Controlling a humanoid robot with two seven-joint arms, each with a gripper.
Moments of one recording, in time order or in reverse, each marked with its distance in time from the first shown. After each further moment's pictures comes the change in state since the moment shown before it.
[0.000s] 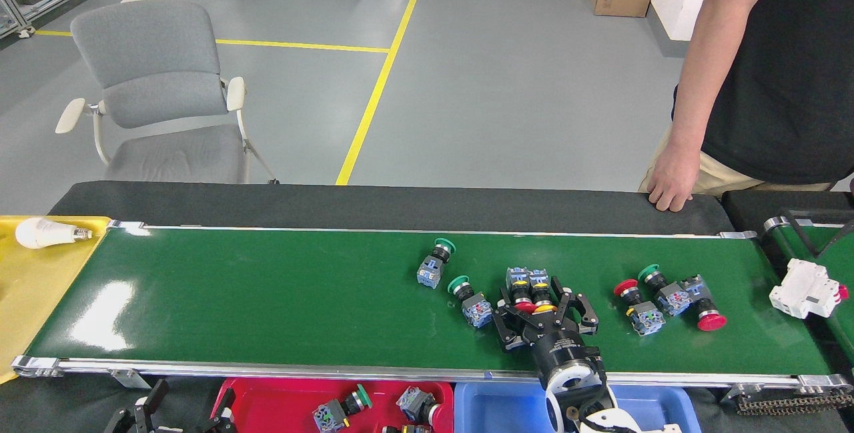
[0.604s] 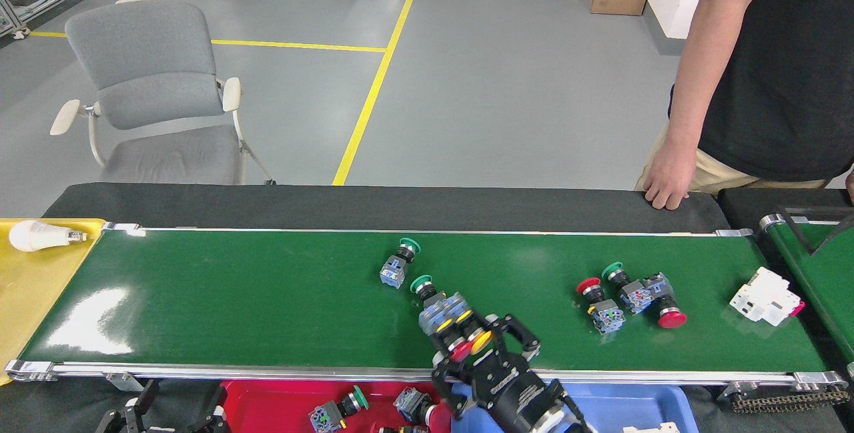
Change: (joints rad) left arm -0.039 -0.001 0.015 0.000 0.026 0.073 0.005; right arm 0.209 -0.046 0.289 -0.388 0.044 -0.454 0.012
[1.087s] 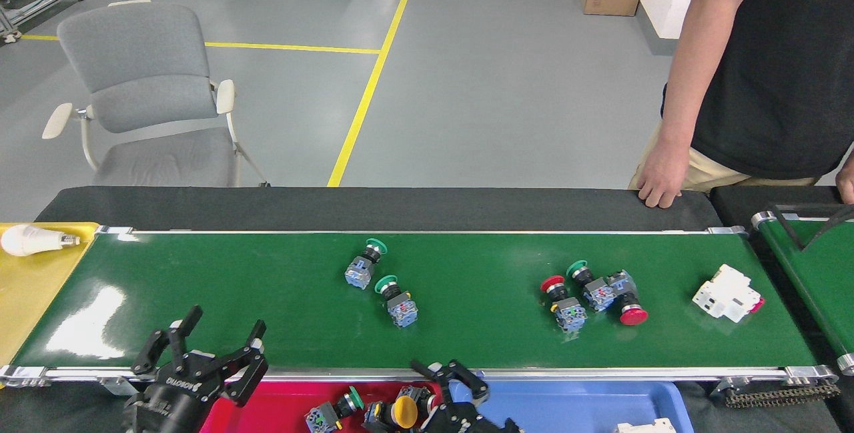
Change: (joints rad) left arm -0.240 0.119 -0.184 0.236 -0.005 -0.027 0.003; right arm 0.167 0.029 -0.255 -0.038 -0.002 0.141 -0.059
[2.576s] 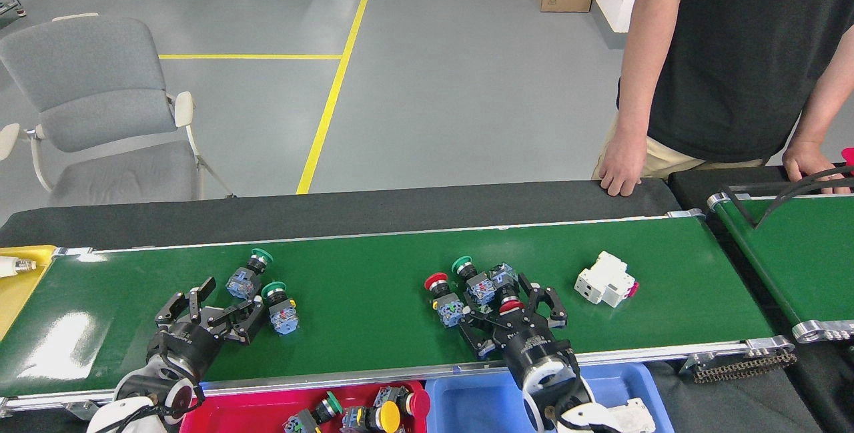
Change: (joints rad) left arm -0.322 0.070 -0.049 0.445 -0.011 0.059 0.000; right arm -0.540 0.126 -0.001 0.622 0.024 0.224 0.060
